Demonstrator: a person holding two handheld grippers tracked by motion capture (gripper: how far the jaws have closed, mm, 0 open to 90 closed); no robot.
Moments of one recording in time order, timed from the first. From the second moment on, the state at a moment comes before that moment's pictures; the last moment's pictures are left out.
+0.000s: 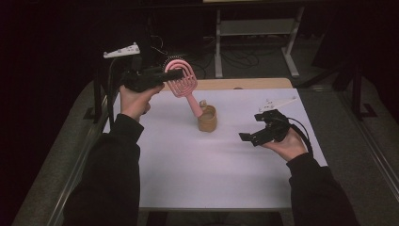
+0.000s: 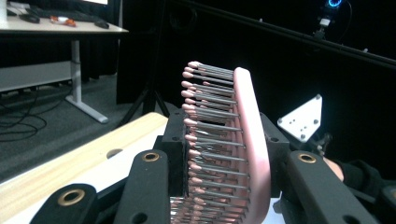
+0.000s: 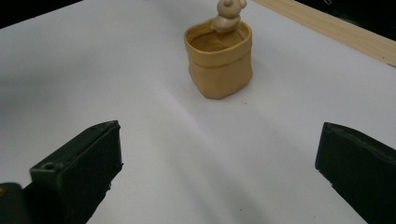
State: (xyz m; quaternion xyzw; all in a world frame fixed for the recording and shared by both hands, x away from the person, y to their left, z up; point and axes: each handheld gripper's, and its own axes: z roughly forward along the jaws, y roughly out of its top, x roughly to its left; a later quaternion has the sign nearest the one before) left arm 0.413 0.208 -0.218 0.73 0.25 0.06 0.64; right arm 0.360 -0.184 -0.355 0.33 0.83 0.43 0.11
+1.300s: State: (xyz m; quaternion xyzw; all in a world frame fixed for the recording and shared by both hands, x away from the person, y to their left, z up) left arm 0.448 0.169 -0.232 0.73 0.25 0.07 0.63; right arm 0.322 -0.257 -0.398 0.38 0.80 0.46 0.12
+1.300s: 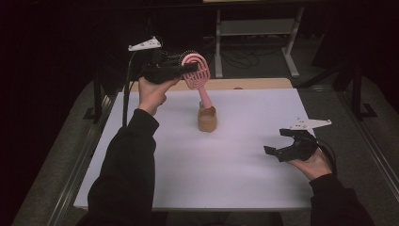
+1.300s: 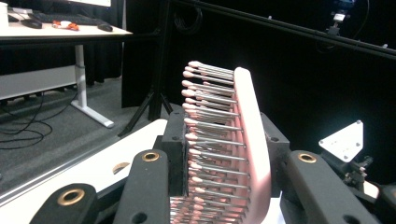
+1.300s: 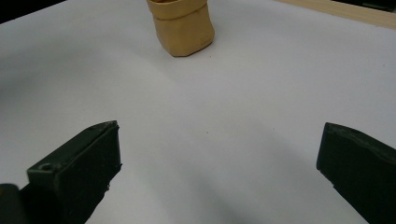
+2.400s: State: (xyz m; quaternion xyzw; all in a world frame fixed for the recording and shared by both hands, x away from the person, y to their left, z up) left arm 0.453 0.155 -0.282 0.76 0.27 0.07 0.59; right arm 0.307 -0.267 -0.416 0.39 0.78 0.47 0.14
